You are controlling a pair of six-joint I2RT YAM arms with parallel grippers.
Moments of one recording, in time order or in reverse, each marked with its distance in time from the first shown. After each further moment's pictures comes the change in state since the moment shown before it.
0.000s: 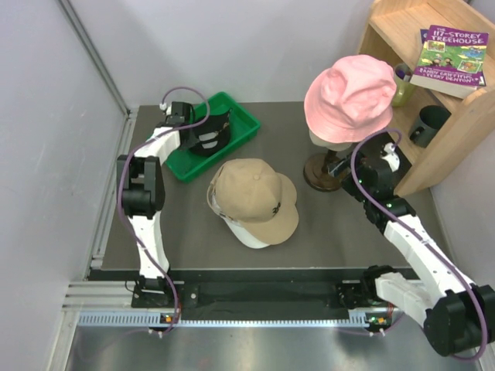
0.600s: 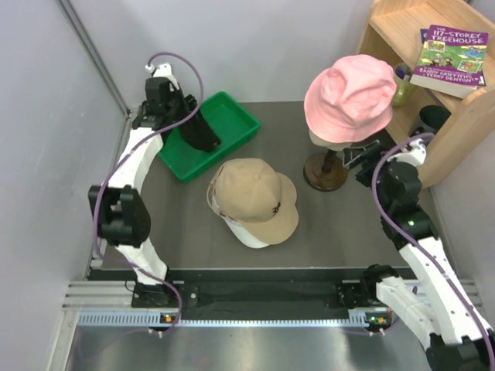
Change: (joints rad) left arm 0.001 -0.324 -0.050 0.182 0.194 0.217; right arm 0.000 -0.190 0.098 0.010 0.030 -0.123
